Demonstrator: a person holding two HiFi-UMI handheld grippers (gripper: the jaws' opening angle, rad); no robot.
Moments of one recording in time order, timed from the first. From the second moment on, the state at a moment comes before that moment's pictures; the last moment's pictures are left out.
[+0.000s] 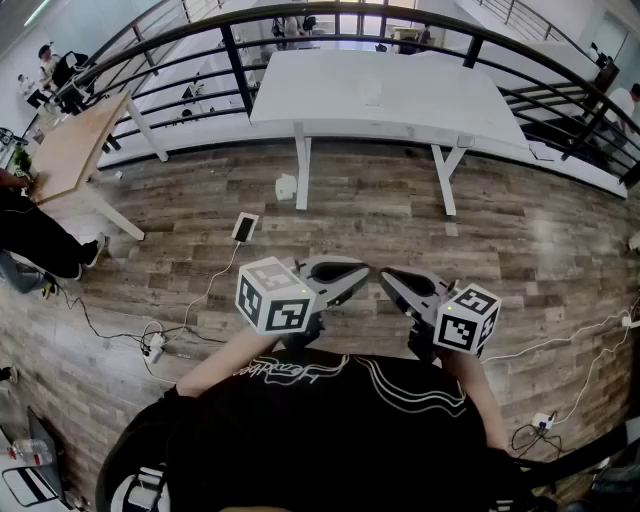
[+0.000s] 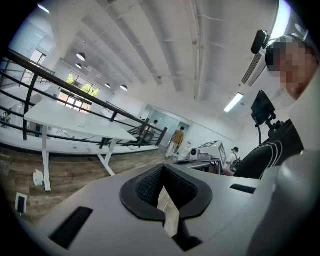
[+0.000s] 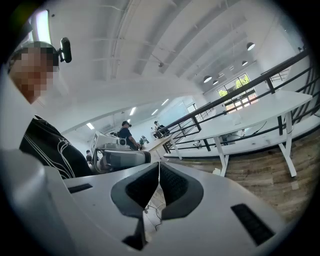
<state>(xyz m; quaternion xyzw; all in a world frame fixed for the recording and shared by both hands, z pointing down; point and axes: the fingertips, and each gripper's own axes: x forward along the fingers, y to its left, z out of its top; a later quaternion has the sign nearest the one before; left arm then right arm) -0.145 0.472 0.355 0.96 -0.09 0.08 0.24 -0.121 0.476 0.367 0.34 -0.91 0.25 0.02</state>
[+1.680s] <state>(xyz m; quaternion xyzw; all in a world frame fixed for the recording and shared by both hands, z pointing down) -0.163 0.407 0.375 0.96 -0.10 0.06 0.25 -0.132 0.408 0.384 0.34 -0.90 0.27 0.00</state>
